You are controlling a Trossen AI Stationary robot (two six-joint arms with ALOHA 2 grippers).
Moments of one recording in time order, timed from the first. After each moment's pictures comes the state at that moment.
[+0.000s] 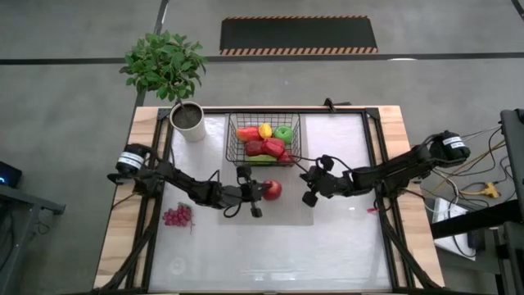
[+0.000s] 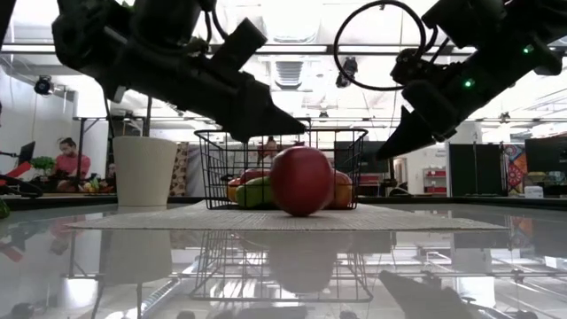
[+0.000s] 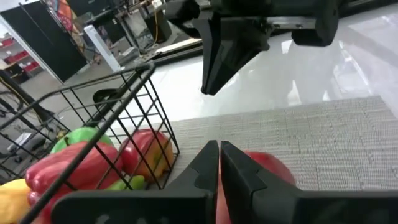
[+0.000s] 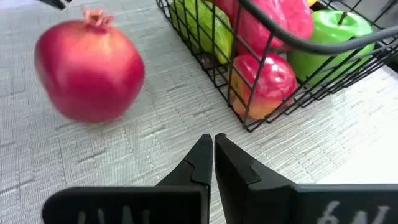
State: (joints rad) left arm -0.24 1.80 0.74 0.80 -0.61 0.19; right arm 0.19 1.37 0.51 0.12 0.55 0.36
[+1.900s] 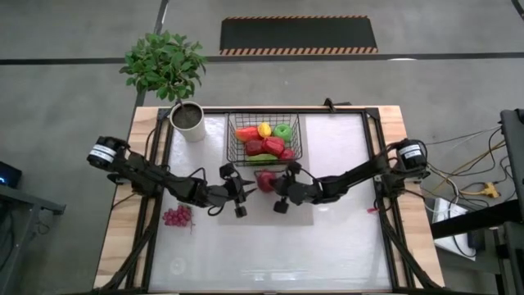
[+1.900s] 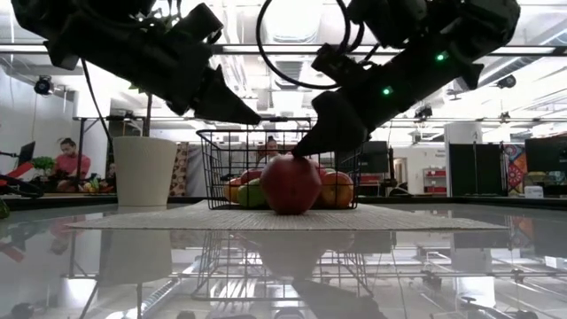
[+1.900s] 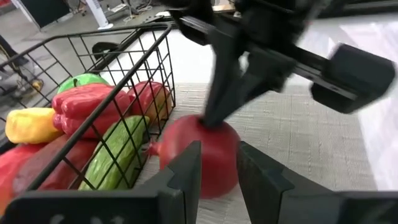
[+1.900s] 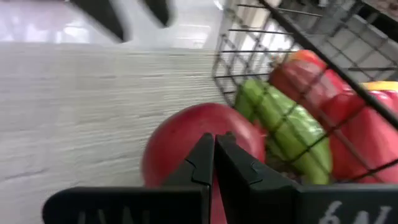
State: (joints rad) left arm -0.29 1.51 0.62 0.47 -0.62 -0.10; right arm 0.19 1.82 0.83 0.38 0.56 0.05
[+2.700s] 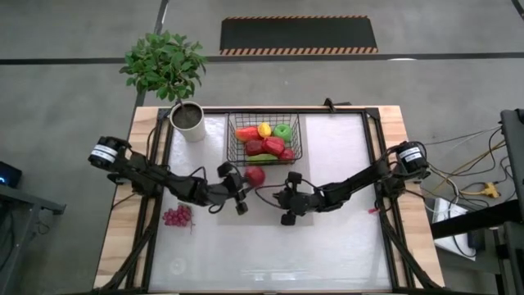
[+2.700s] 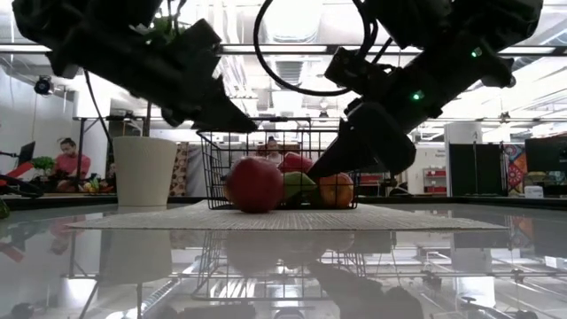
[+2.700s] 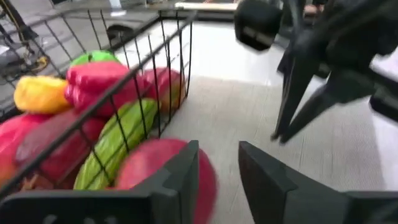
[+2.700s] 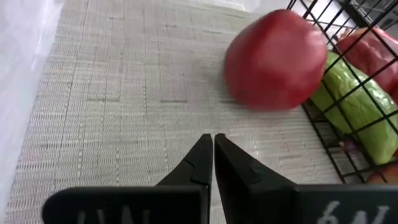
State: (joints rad) left arm -0.27 1.52 0.59 0.50 -0.65 -0.23; right arm 0.27 1.81 0.83 0.28 0.50 0.05
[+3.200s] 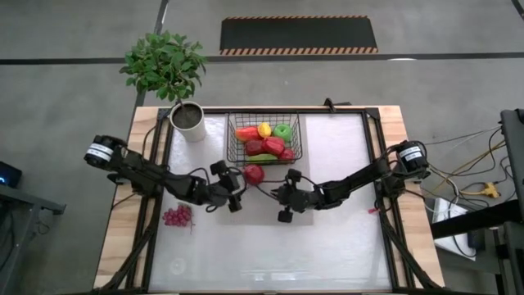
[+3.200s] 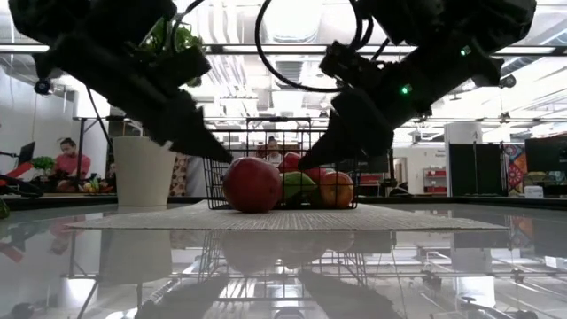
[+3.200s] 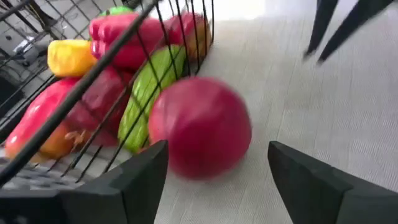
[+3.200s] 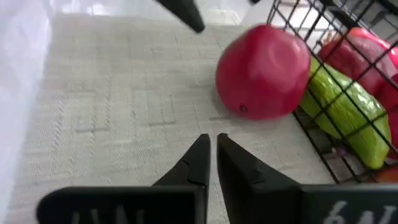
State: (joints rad) left arm -0.27 1.48 0.58 0.25 -0.69 -0.20; right arm 0.25 1.80 0.83 0.34 0.50 0.10
